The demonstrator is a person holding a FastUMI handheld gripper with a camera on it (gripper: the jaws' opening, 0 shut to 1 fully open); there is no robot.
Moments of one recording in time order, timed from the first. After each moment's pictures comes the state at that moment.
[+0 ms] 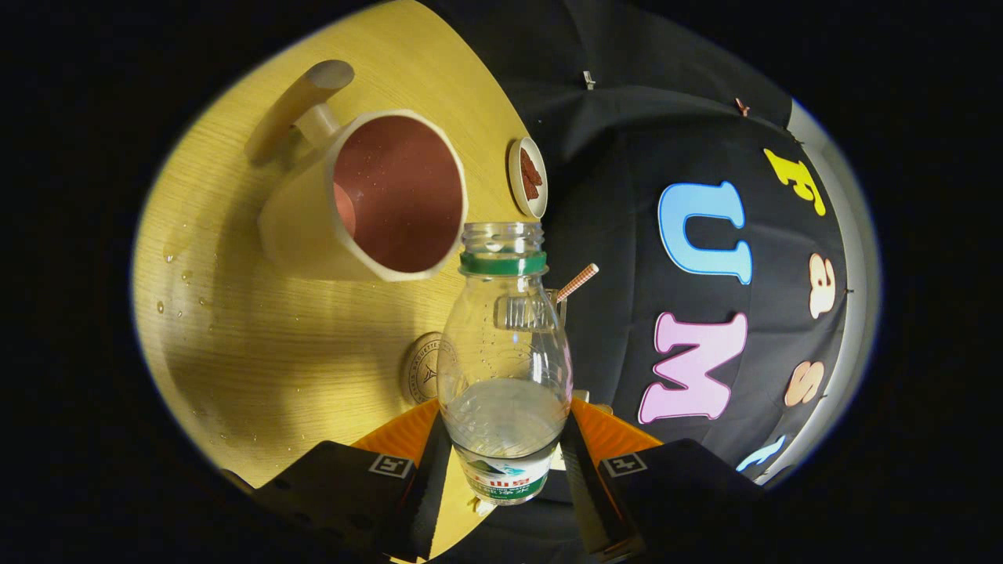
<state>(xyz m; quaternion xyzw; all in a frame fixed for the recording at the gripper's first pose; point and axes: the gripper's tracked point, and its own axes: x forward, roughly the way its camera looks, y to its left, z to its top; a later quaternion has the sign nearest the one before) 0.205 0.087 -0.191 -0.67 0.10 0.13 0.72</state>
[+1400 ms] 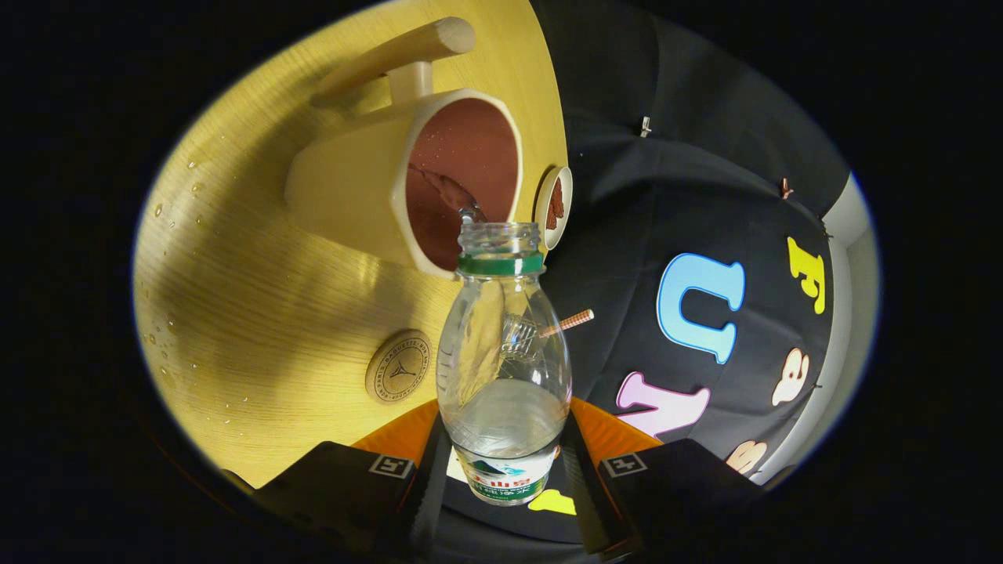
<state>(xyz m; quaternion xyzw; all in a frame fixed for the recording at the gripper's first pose) 0.217 0.098 -0.180 -0.77 0.03 0.16 0.61</state>
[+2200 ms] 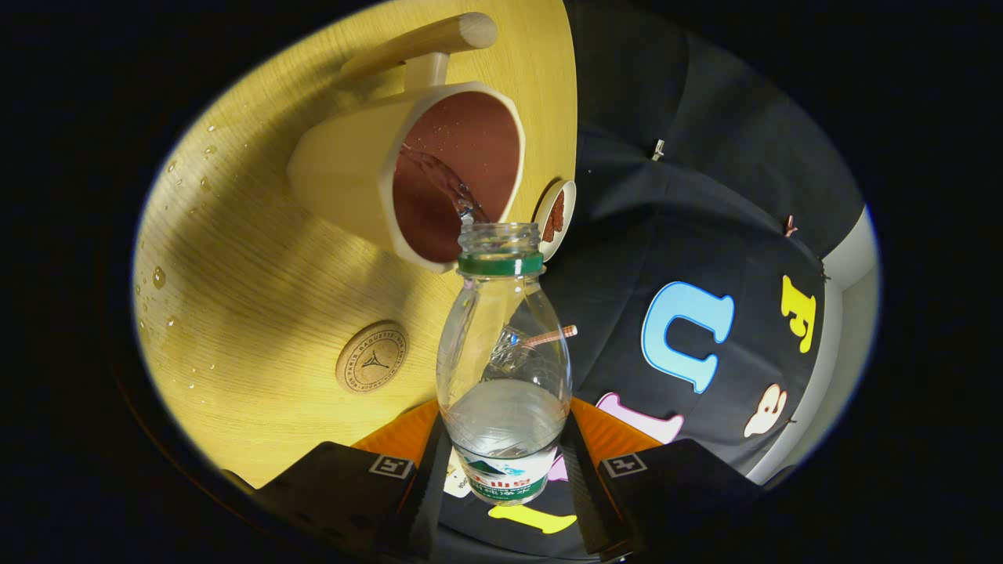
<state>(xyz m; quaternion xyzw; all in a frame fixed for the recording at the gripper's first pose) 0.227 0.106 -0.162 -0.81 -0.01 0.17 0.56</state>
